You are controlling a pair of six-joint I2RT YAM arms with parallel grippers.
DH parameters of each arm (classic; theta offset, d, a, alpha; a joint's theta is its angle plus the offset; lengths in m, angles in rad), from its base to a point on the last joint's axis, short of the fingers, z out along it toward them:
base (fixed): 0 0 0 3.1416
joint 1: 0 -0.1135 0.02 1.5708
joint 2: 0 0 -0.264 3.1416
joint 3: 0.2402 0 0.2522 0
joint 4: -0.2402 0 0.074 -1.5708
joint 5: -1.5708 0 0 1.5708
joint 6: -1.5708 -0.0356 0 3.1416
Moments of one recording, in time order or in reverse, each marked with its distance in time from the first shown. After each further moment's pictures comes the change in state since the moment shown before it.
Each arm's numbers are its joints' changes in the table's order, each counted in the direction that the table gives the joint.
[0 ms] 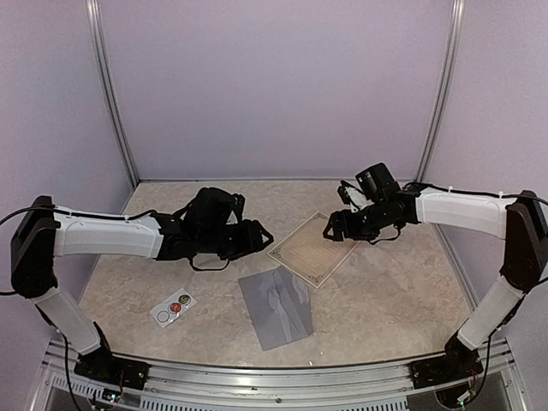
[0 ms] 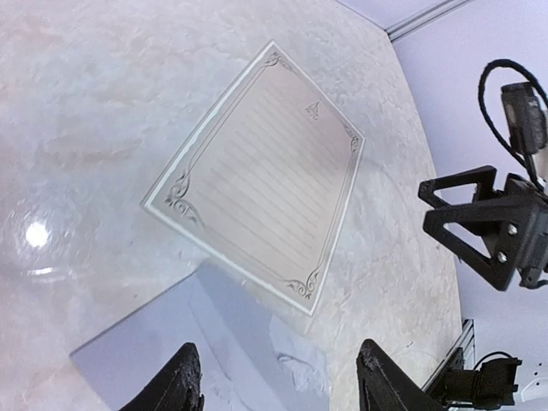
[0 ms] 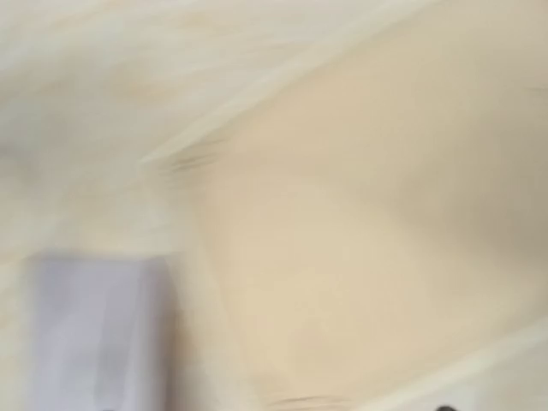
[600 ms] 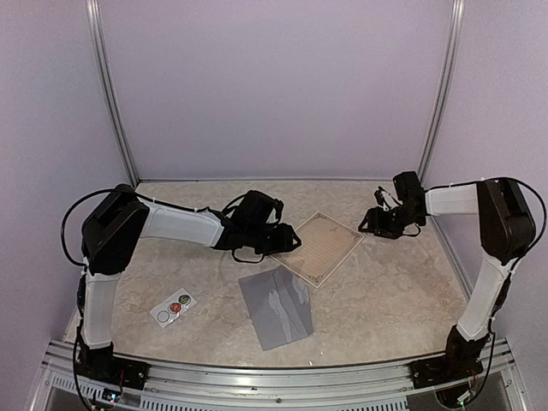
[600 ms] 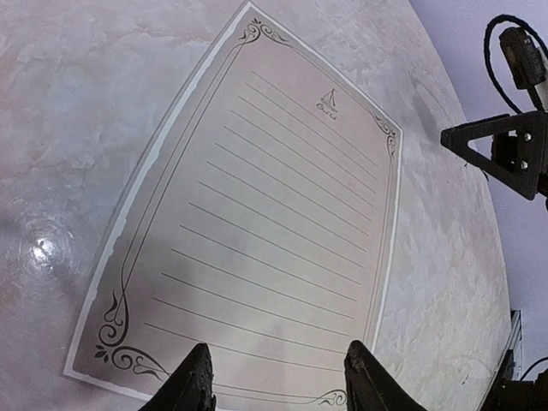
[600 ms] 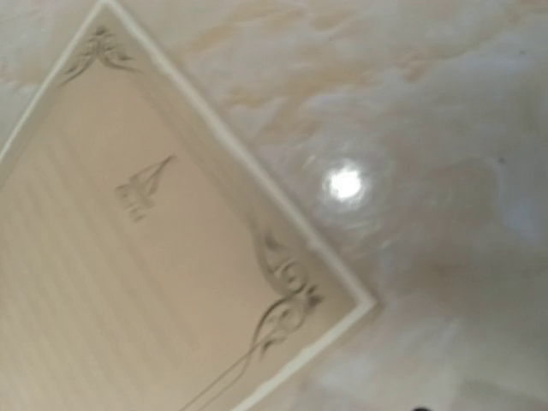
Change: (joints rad) left arm -0.040 0.530 0.437 0.046 -0.121 -0.180; right arm 0.439 0.222 -0.014 0.134 0.177 0.111
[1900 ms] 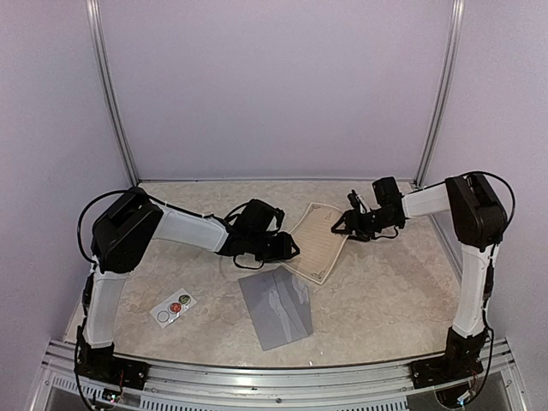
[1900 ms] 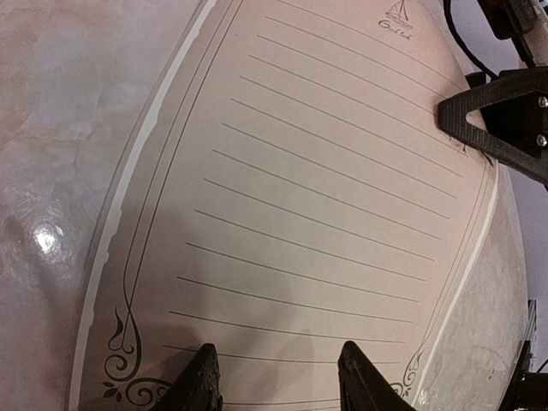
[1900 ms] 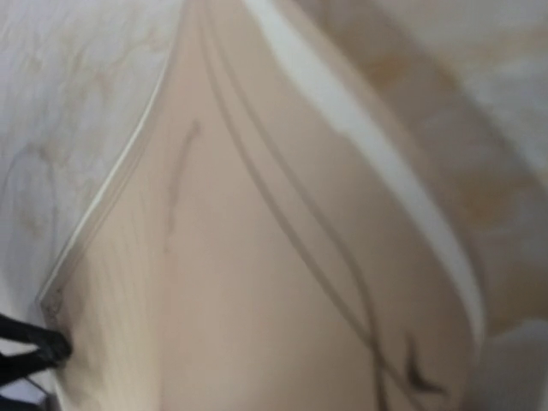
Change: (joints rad) left arm -0.016 0.094 0.006 0.048 -0.043 -0.025; right arm -0.064 0.247 0.131 0.164 0.303 -0.051
